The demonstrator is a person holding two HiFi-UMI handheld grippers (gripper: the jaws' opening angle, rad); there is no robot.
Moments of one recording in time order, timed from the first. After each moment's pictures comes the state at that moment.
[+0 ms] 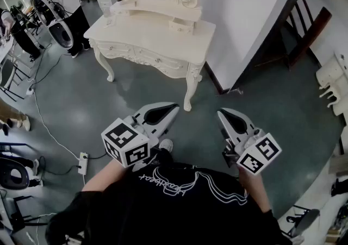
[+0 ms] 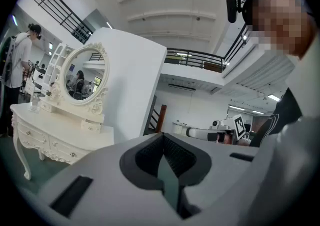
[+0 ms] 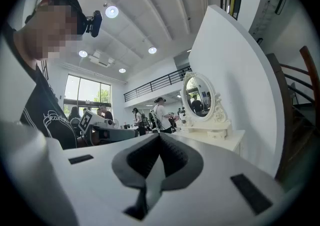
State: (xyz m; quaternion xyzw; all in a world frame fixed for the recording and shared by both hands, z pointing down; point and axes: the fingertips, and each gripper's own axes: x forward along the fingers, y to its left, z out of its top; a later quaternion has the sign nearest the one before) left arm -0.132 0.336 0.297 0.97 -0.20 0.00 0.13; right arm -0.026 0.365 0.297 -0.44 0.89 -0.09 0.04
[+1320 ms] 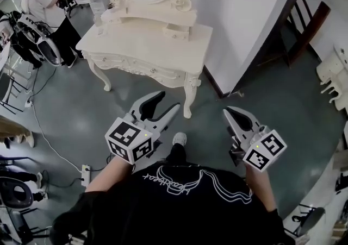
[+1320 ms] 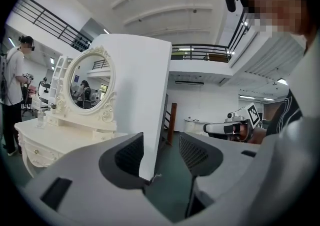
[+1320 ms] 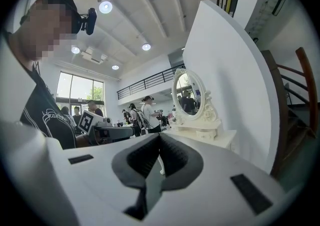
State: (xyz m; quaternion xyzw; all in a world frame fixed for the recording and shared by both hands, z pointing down) left arm -0.112 0.229 0.315 0.96 -0.26 0.03 0.08; right arm 0.023 0.288 0.314 -0.47 0.87 -0.11 0.02
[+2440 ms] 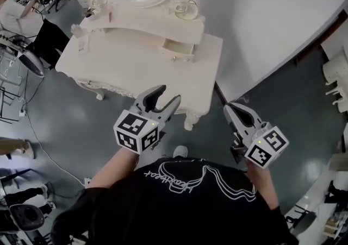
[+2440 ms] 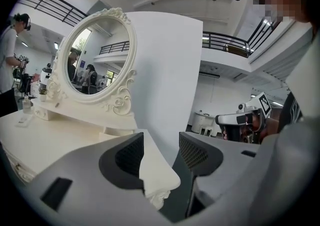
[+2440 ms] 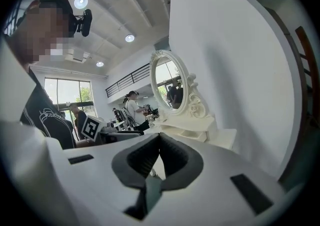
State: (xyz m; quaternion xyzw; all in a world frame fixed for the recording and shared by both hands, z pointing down) left arm -0.049 -0.082 0.381 0.95 -0.28 0.08 0.15; right arm 0.084 -0.004 0.348 -0.49 0.85 -0.18 0.00
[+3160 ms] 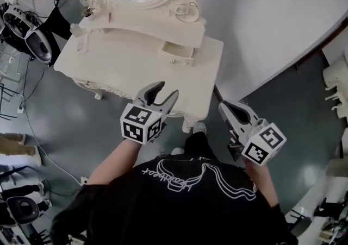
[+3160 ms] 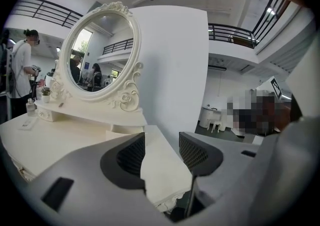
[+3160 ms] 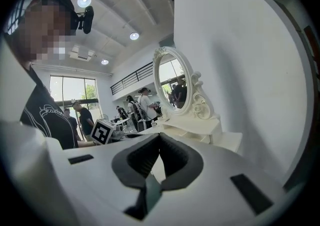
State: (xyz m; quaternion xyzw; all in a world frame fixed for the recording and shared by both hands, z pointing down) left arm -0.038 -0.124 0.412 0.93 -0.31 0.12 0.14; right arm 0.082 -0.033 0.346 -0.46 0.87 -0.18 -0.01
